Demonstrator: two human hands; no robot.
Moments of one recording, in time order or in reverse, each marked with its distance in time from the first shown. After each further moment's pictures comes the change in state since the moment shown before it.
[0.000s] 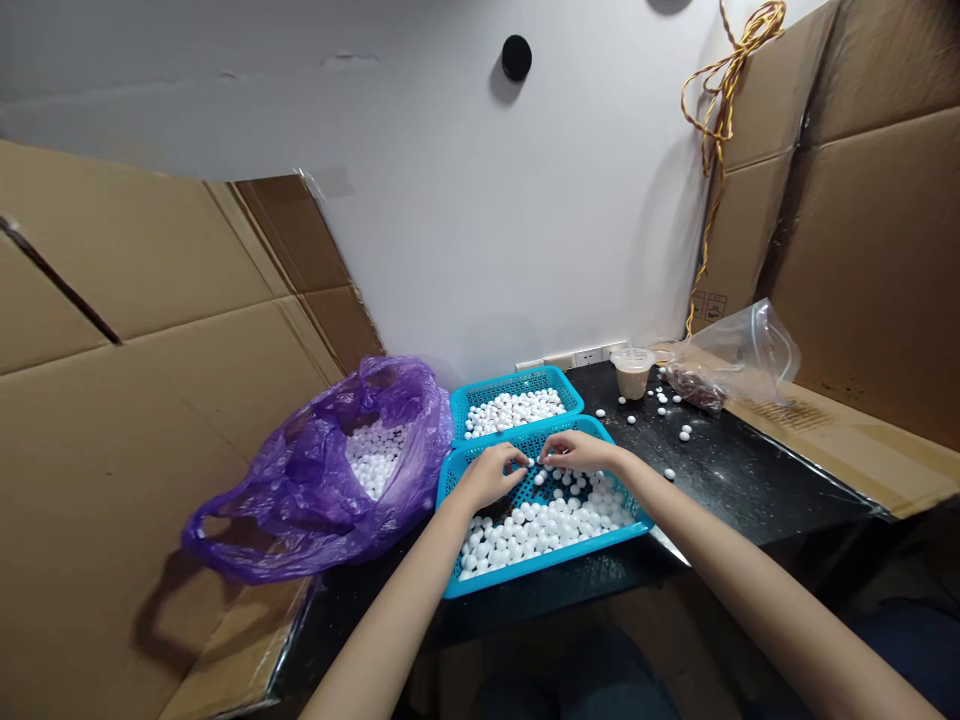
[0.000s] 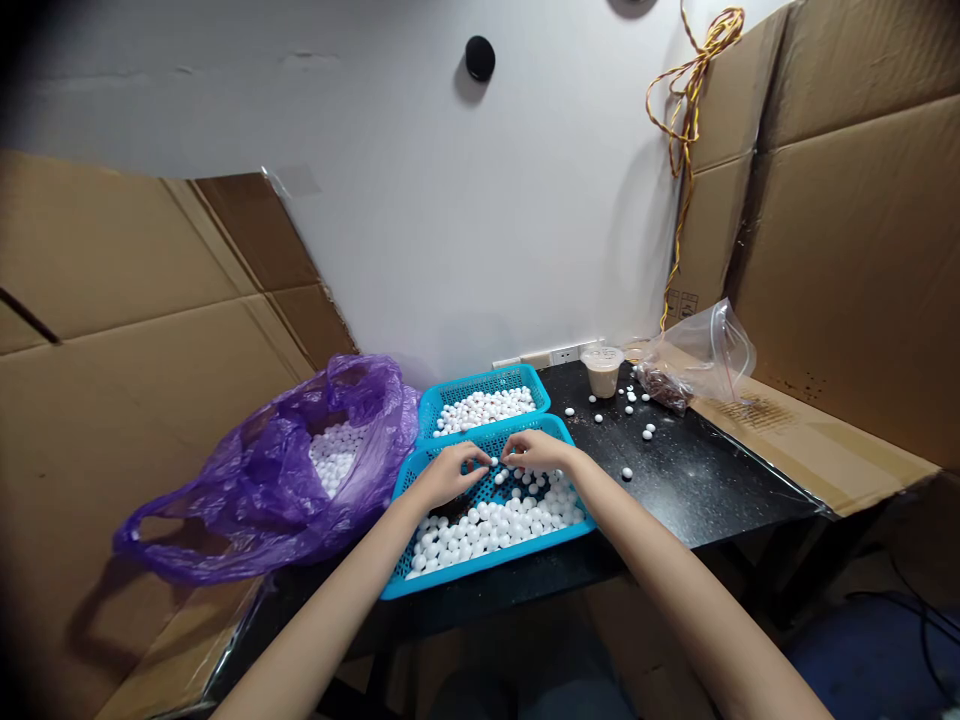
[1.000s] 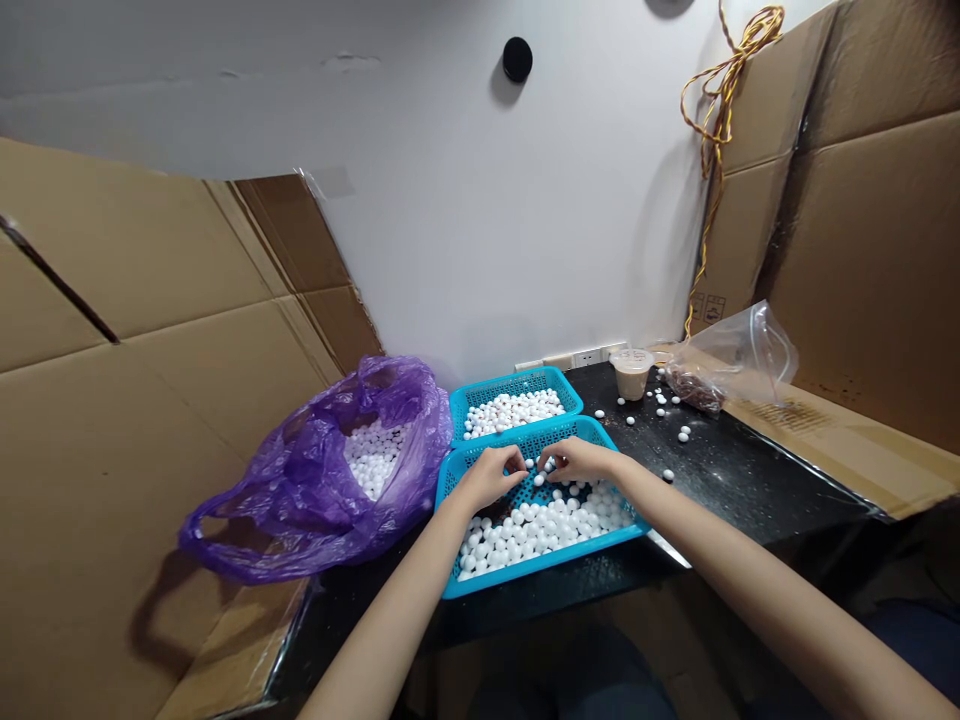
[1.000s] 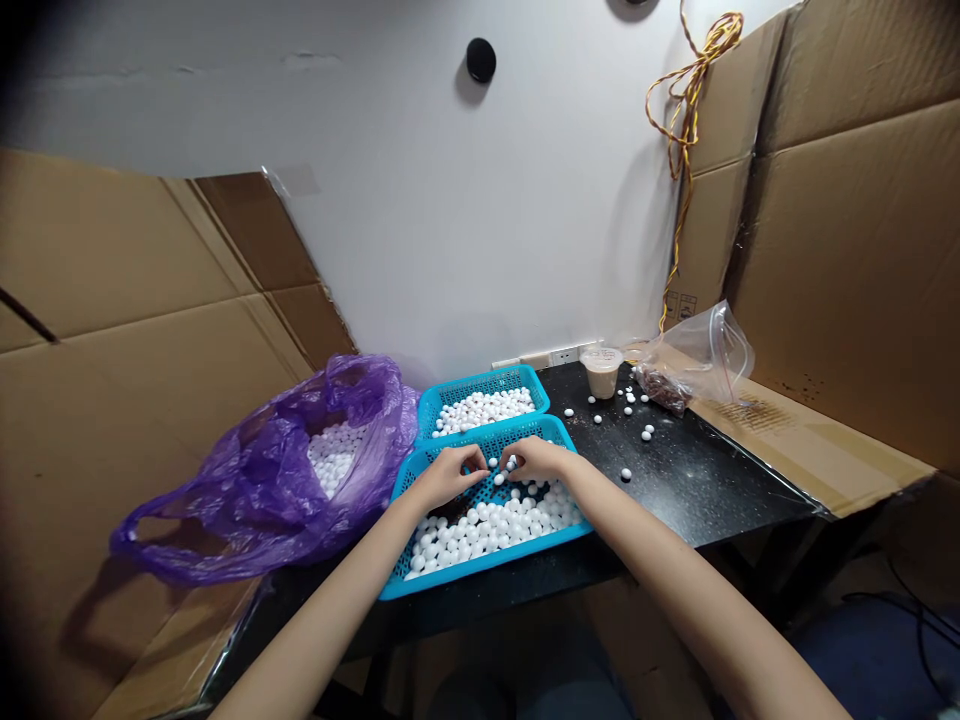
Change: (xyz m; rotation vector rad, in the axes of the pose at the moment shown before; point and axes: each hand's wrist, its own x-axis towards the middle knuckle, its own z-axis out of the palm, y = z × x) left_hand -0.001 0.003 0.000 -0.142 -0.047 -0.031; right_hand -0.001 0.002 0.006 -0.221 -0.055 -0.021
